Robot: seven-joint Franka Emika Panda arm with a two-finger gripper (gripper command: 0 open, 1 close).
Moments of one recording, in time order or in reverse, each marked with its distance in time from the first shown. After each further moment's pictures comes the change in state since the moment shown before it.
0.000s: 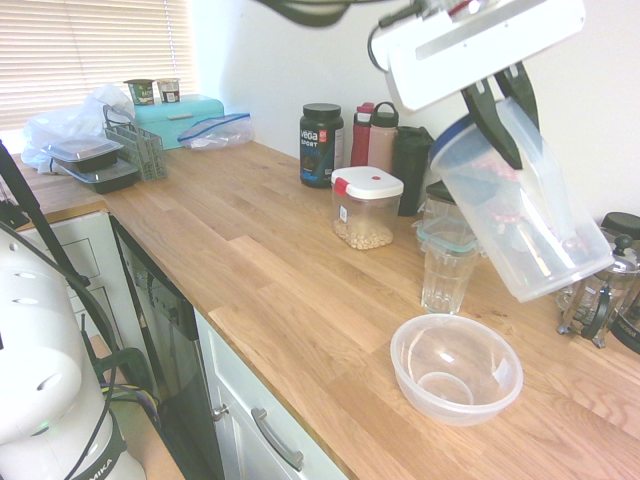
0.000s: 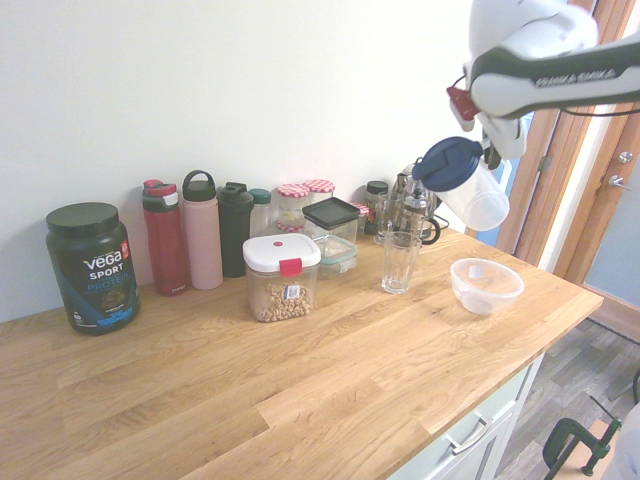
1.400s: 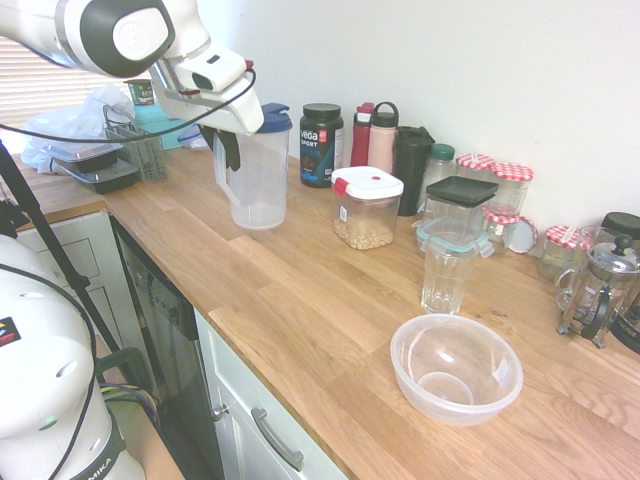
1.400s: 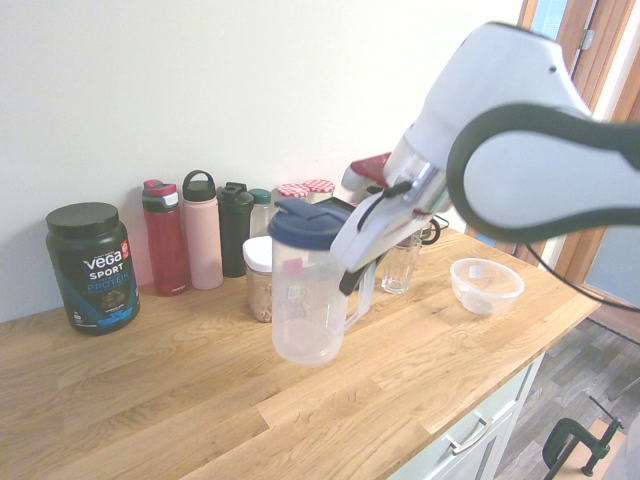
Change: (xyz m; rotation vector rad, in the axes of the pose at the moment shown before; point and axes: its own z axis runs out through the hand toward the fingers) arm -0.058 -0.384 -0.066 0.675 0.116 0.748
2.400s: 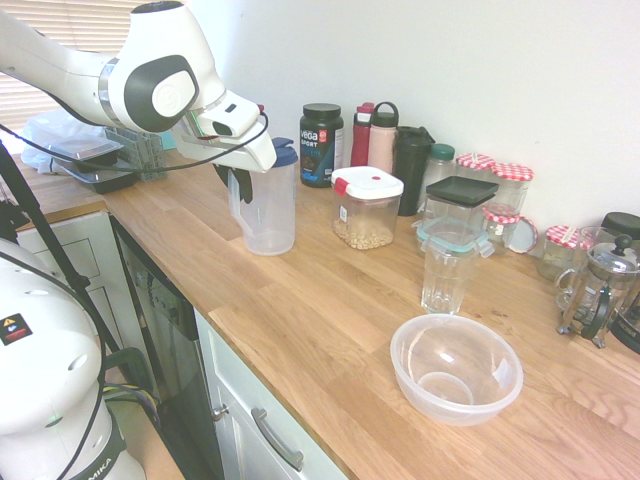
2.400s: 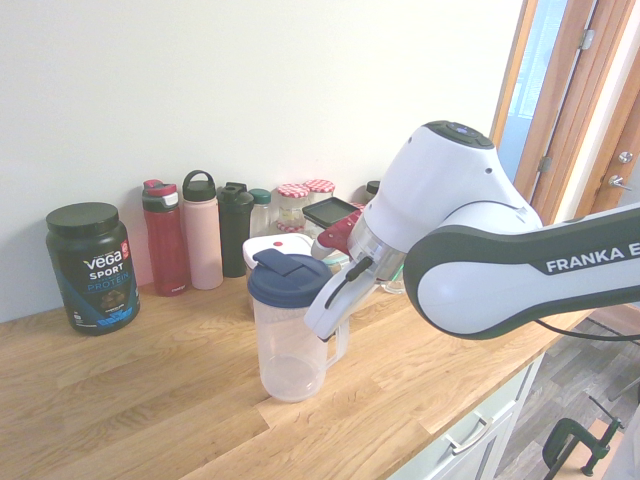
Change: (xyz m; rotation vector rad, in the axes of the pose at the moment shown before) arm 0.005 0.007 0.069 -0.038 0.015 -0.054
